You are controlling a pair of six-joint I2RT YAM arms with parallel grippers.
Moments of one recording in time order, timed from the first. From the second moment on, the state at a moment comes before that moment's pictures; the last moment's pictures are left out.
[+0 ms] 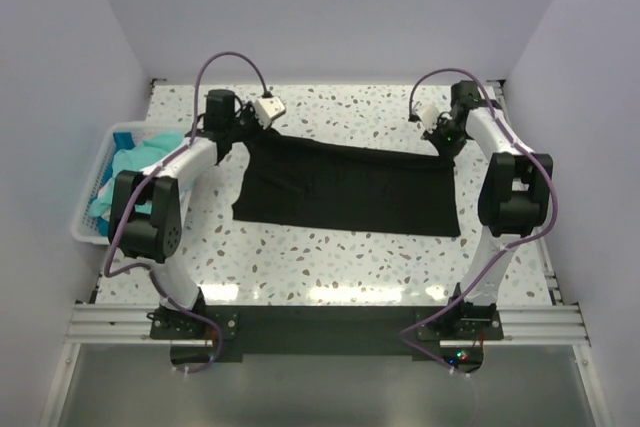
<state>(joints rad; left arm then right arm) -0.18 1.77 1.21 -0.02 0.46 0.66 -0.03 1.97 1.58 -0.83 -0.14 -0.92</state>
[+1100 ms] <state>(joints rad) -0.18 1.76 1.07 -0.15 0.41 0.56 -0.03 1.97 1.48 -0.74 -0.11 -0.97</state>
